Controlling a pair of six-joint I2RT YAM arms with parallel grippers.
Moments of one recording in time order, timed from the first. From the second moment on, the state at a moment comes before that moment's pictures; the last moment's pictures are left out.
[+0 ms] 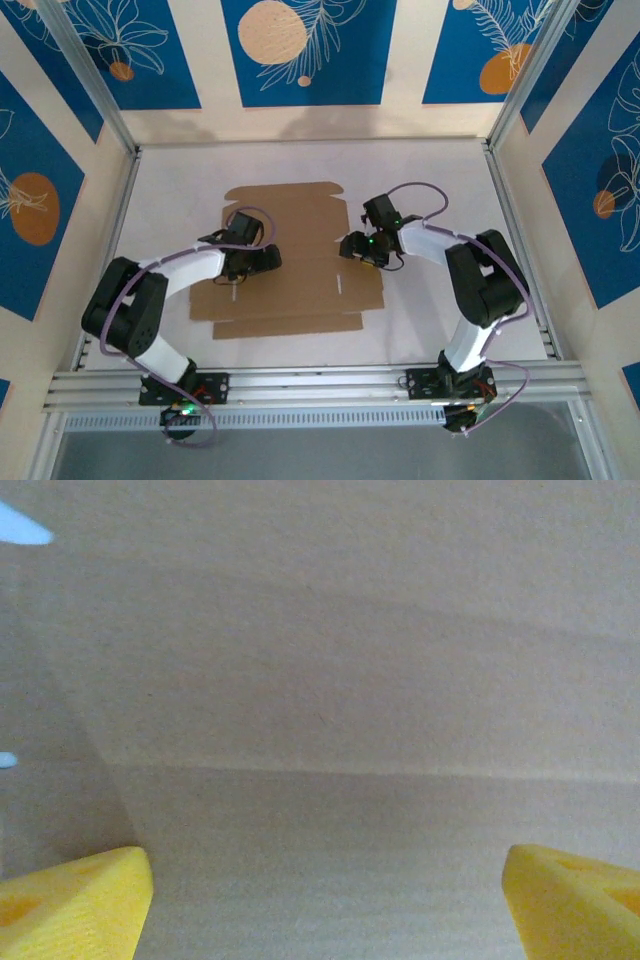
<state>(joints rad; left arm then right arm) -0.46 1.58 0.83 -0.36 0.02 -0.66 0.44 1.72 0.98 -0.43 -0.29 0.62</state>
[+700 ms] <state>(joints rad) -0.46 1.56 0.90 -0.38 0.19 -0.63 0.46 1.69 1.04 -0.58 -0.27 0.53</state>
